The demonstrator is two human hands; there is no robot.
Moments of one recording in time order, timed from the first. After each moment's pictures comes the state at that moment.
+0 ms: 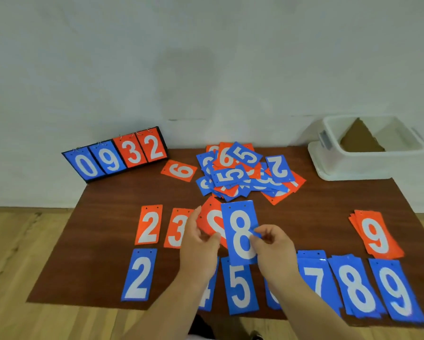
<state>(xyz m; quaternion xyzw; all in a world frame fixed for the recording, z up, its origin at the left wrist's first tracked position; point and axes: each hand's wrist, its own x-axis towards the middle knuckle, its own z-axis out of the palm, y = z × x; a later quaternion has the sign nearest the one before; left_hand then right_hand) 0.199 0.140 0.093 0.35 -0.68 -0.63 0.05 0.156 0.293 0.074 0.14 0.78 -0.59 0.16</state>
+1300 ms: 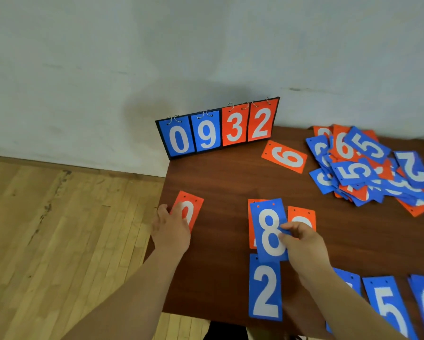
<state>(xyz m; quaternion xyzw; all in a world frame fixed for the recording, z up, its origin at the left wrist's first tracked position) 0.241 -0.317 -0.062 0.37 -0.91 -0.15 -0.12 0.169 -0.038 0.015 0.20 0.81 -0.49 0.25</state>
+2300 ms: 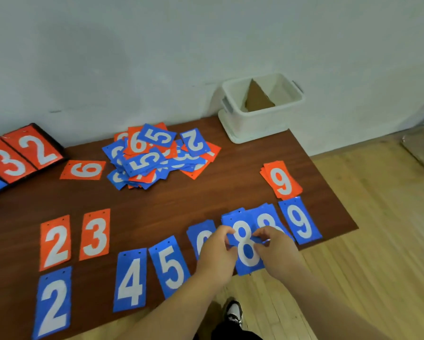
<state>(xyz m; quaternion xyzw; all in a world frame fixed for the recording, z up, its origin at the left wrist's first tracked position) 0.196 0.320 -0.003 0.08 -0.86 -0.47 -0.20 0.194 0.488 0.017 0.16 0.89 -0.37 0.19</state>
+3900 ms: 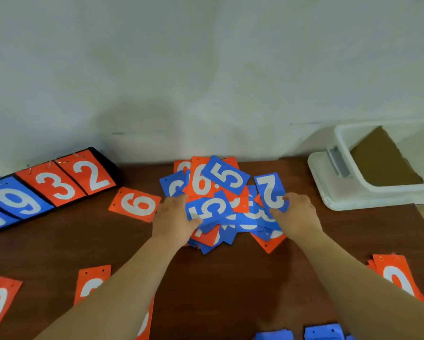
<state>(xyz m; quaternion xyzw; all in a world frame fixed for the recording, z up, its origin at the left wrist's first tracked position) -0.077 0.039 -0.033 0.18 -0.96 -0.17 -0.11 -0.153 0.336 -0.039 0.10 0.95 -0.24 0.17</state>
